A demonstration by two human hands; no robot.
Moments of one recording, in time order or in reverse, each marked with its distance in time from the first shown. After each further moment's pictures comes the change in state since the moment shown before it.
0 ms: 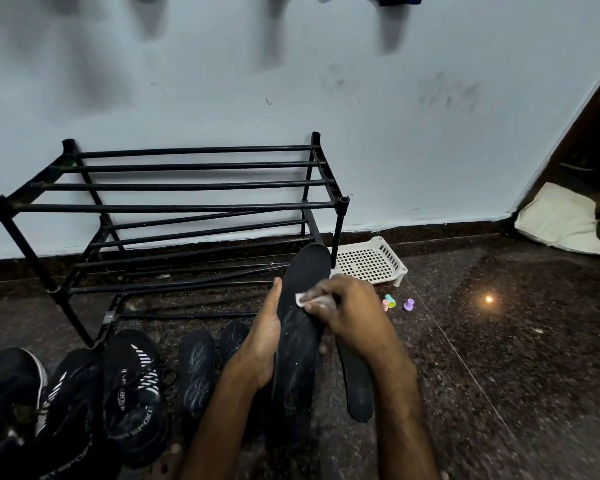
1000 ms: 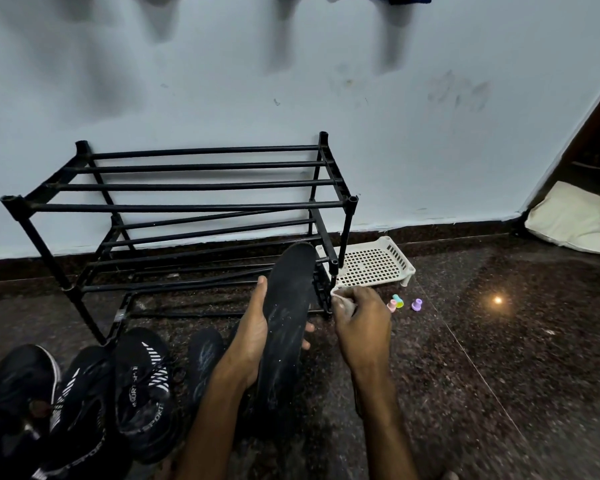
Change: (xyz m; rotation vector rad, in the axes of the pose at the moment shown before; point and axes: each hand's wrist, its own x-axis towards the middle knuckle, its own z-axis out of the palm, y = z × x) left_hand -0.012 0.013 -0.024 0.204 0.155 0.108; right_hand -0.011 0.018 0.041 0.005 0.387 0.250
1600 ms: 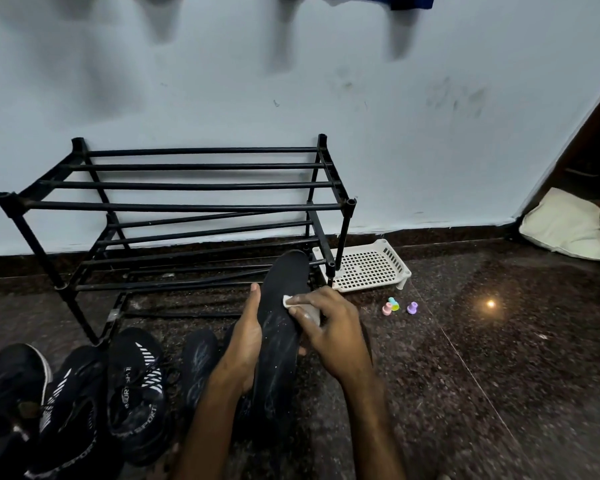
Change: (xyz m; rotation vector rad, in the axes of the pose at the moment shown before) left_hand -0.002 -0.005 -0.001 -0.134 -0.001 -0.090; right_hand -0.006 -0.008 0.012 0.244 -0.215 -0.353
